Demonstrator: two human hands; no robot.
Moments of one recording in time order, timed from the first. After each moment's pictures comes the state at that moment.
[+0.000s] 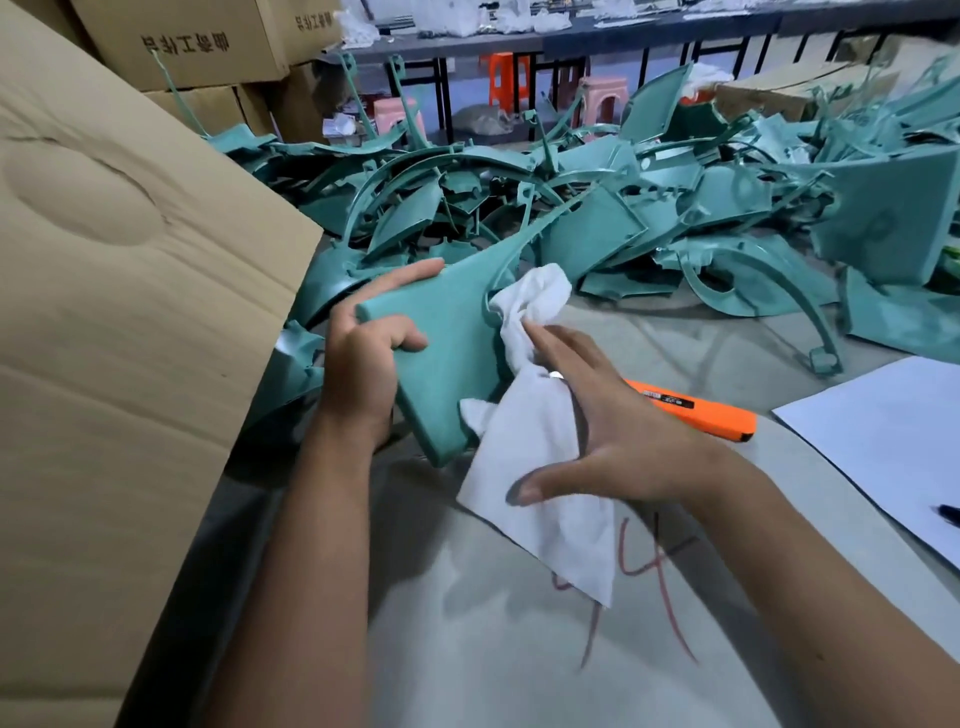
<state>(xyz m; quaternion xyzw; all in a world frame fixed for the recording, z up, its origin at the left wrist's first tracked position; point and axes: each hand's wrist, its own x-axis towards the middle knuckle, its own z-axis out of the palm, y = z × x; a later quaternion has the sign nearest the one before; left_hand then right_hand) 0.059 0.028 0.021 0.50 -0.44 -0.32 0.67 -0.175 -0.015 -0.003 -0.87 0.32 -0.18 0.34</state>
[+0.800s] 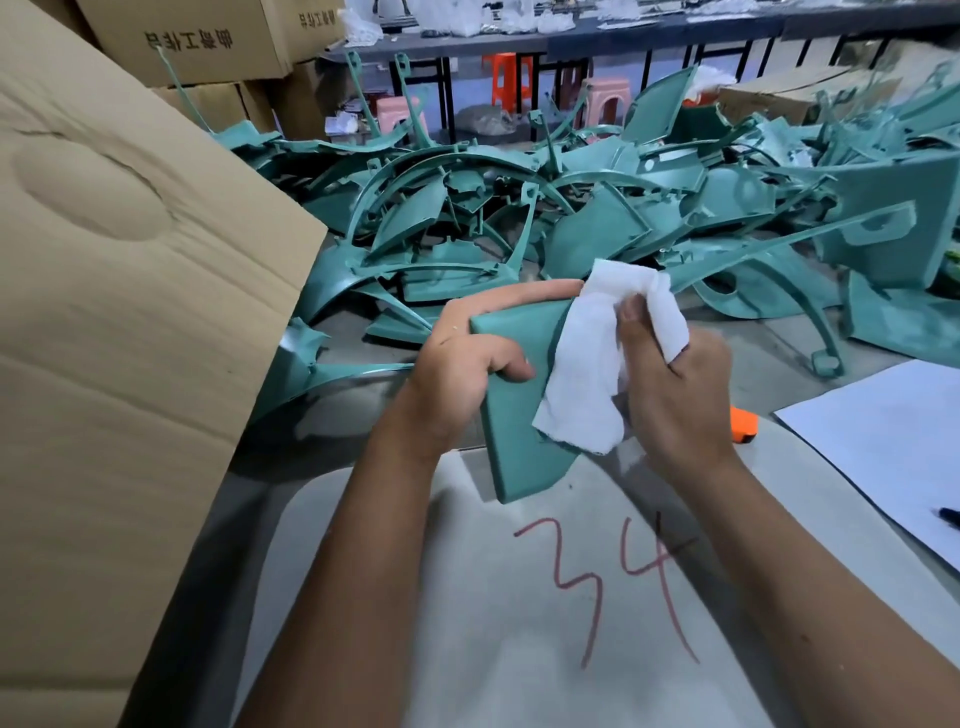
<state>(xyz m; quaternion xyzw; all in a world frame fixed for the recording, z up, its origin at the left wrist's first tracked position) 0.011 0.023 0.029 0.41 -0.57 -0.46 0.55 -0.170 -0.025 -0.009 -0.62 0.42 -0.58 0.32</state>
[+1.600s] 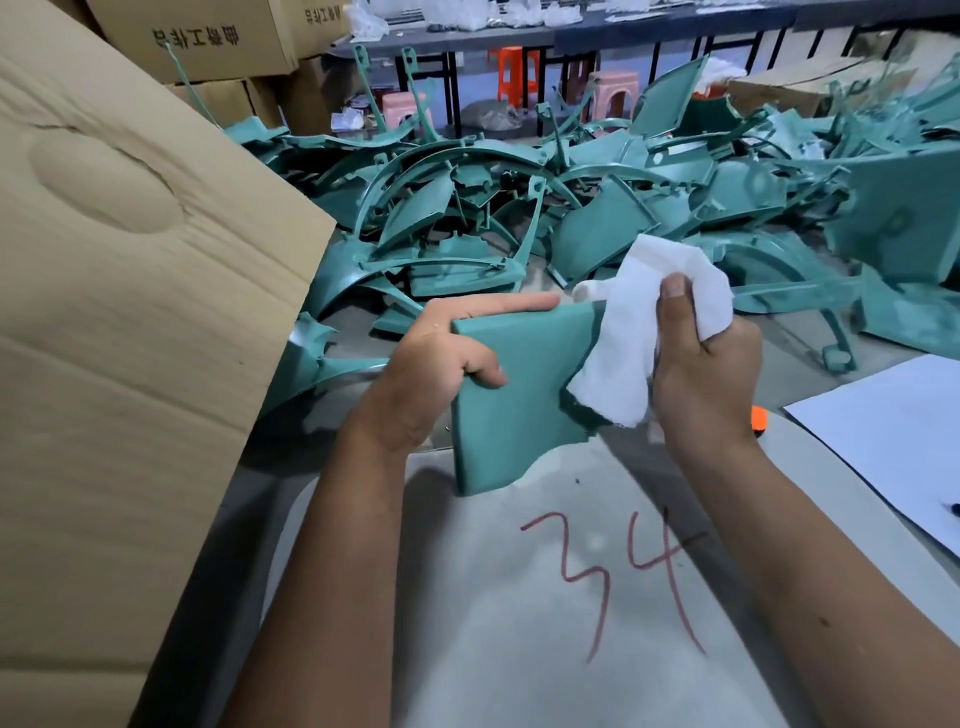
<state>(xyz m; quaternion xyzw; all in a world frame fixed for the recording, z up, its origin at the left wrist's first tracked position) 0.036 0.033 0.029 0.48 -0.58 -0.43 0.49 -0.173 -0.035 -0.007 -0.54 0.47 -0.62 0.31</state>
